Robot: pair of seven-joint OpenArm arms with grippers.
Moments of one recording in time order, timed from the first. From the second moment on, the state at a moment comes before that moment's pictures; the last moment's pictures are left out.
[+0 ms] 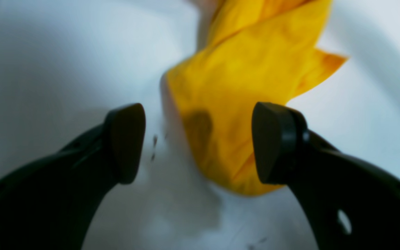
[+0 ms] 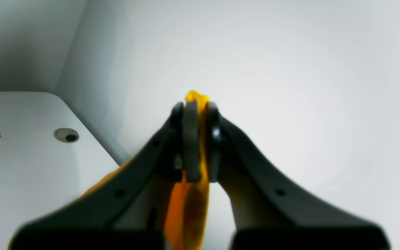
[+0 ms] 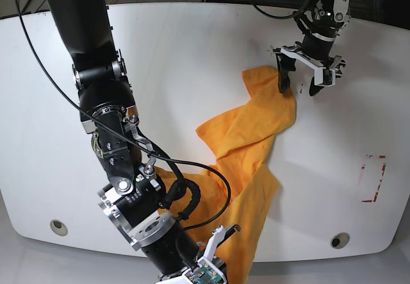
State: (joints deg) left arm 27.7 -13.5 -0.2 100.8 -19.8 -6.1 10.8; right arm 44.6 5.5 -20.1 102.2 0.8 20.8 -33.0
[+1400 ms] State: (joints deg) left arm 16.8 -10.4 5.9 88.1 -19.9 -6.2 11.1; right arm 41.9 5.6 -19.5 103.7 0.8 21.1 -32.9
